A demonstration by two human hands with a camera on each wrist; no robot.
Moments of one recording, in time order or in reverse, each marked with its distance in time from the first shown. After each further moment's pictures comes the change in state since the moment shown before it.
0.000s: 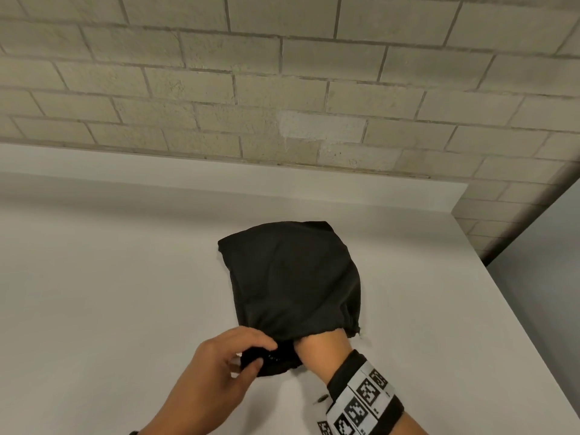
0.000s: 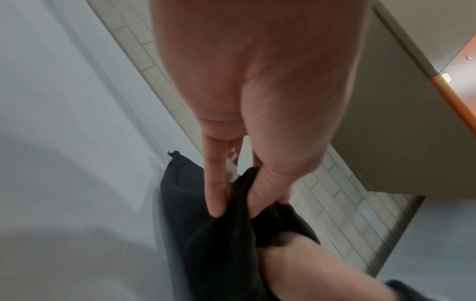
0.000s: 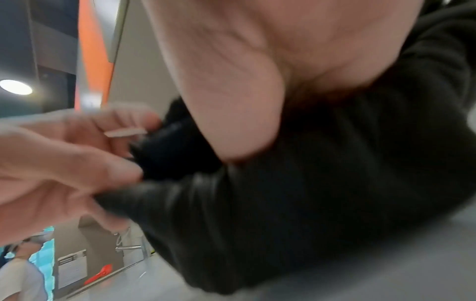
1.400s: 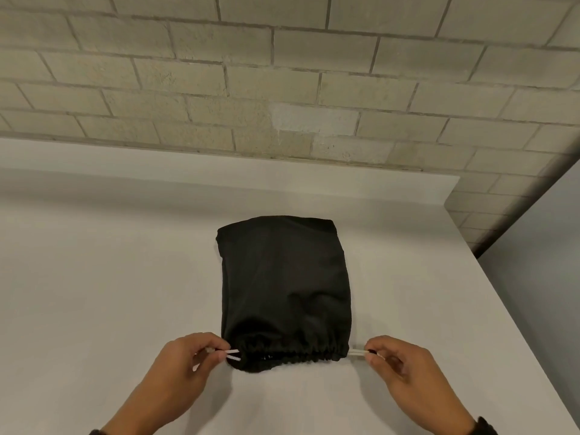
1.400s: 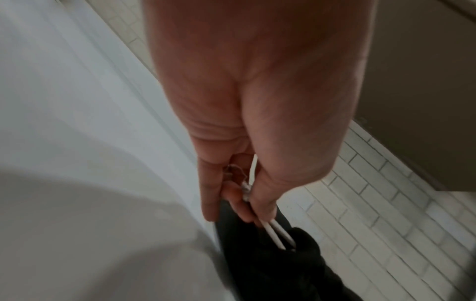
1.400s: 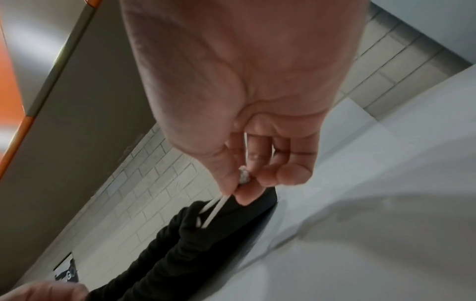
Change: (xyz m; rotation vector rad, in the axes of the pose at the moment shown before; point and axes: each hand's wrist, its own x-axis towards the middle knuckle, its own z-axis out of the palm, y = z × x) left_hand -0.014 -0.051 -0.011 0.055 -0.007 -0.184; right_hand -0.085 0.103 -0.066 0.225 0.171 -0.081
